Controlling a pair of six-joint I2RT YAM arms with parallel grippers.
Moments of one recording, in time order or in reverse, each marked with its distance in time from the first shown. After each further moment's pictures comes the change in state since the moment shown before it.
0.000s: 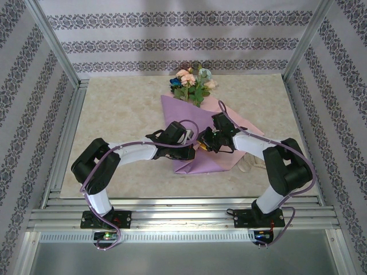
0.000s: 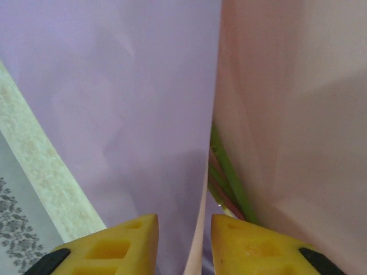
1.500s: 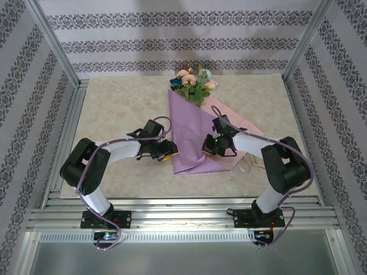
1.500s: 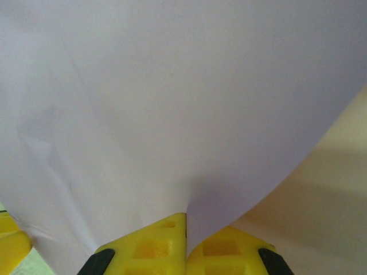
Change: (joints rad) left arm 0.232 -0.065 -0.157 -0.038 0.050 -0.241; right arm -0.016 0.019 -0.018 -0.120 0.037 -0.318
